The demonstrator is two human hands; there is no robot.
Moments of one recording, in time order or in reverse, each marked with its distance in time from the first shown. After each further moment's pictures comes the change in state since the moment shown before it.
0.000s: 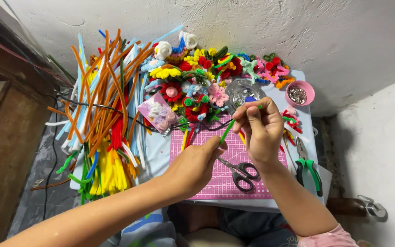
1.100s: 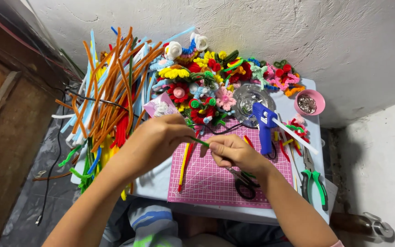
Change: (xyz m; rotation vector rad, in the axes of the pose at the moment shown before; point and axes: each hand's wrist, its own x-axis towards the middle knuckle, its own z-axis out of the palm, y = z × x) left_hand -0.008 -0.017 -0.088 0.314 0.213 0.275; right_hand -0.008 0.043 -0.009 -0.004 -0.793 0.571
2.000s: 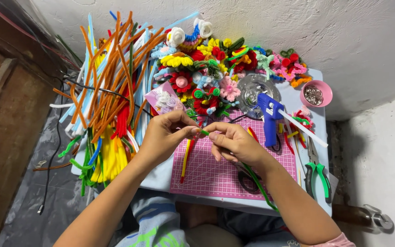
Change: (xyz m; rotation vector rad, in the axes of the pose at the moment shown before) left_hand -0.019 -0.037 0.071 -0.853 0.268 -0.437; right_hand 0.003 -0.001 0.009 0.092 0.132 0.087
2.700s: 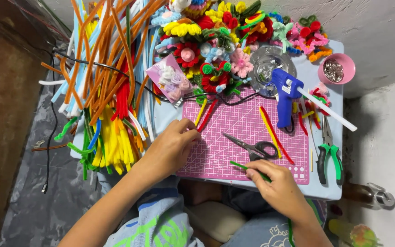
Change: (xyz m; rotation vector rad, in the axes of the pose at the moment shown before) left_hand -0.049 -0.040 -0.011 0.738 -0.307 0.367; right_hand -0.126 0.038 0.026 -0.884 0.445 0.220
